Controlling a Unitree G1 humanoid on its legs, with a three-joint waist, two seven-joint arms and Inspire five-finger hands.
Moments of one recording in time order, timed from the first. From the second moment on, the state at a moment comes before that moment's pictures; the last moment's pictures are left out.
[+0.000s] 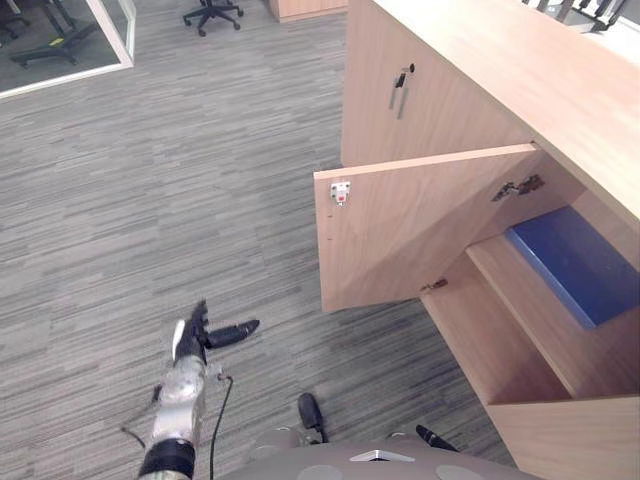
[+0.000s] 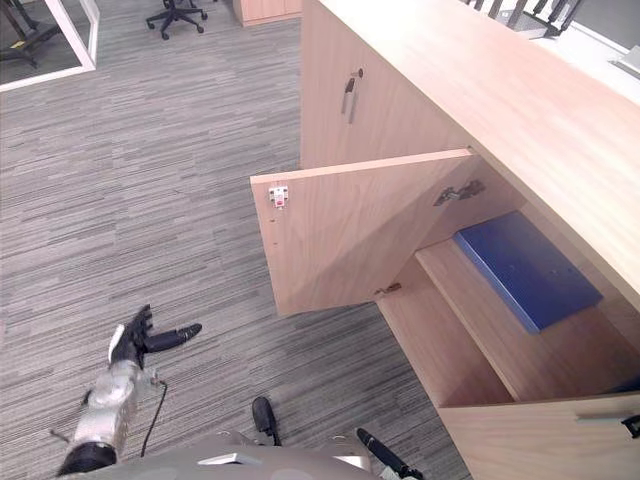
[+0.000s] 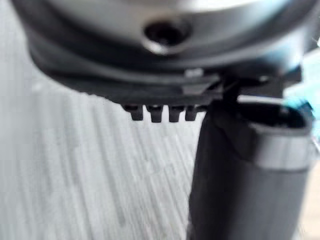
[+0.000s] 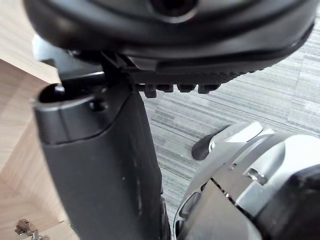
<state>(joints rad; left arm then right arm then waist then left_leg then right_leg) -0.03 0.28 0.16 0.51 0.24 0.05 0.11 0.12 0.00 -0.58 1.15 0.20 0.01 -0.14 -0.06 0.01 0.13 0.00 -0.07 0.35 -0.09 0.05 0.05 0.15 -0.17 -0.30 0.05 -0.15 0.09</state>
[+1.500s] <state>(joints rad) -0.27 0.20 -1.07 0.47 0.65 -0.29 0.06 0.13 -0.02 -0.59 1.17 -0.03 0.02 -0.14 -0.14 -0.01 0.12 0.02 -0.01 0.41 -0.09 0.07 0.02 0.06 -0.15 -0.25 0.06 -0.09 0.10</state>
